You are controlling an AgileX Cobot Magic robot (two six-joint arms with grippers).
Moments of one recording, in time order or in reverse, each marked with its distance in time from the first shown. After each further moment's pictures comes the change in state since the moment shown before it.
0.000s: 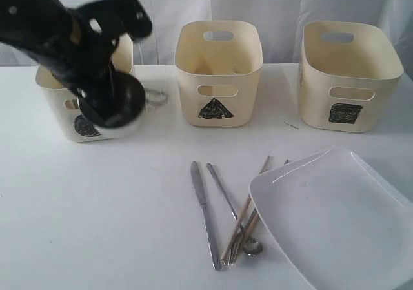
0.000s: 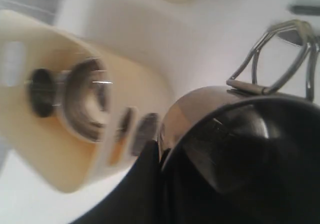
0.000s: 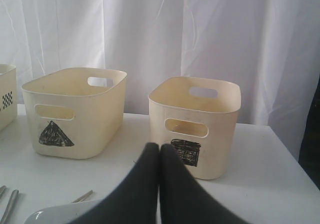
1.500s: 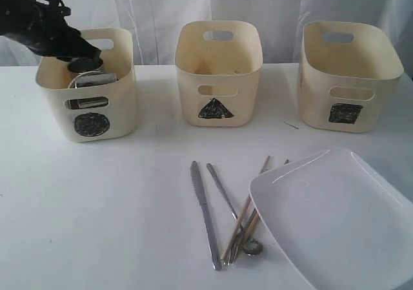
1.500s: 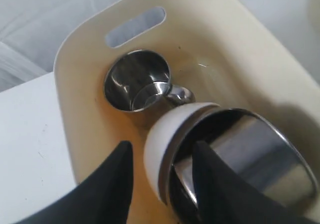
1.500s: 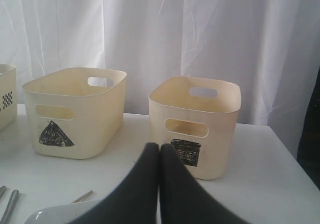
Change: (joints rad) left arm 0.402 0.291 -0.146 -0.103 -0.384 -0.315; right arm 0.000 0.000 0.000 0.000 0.000 0.000
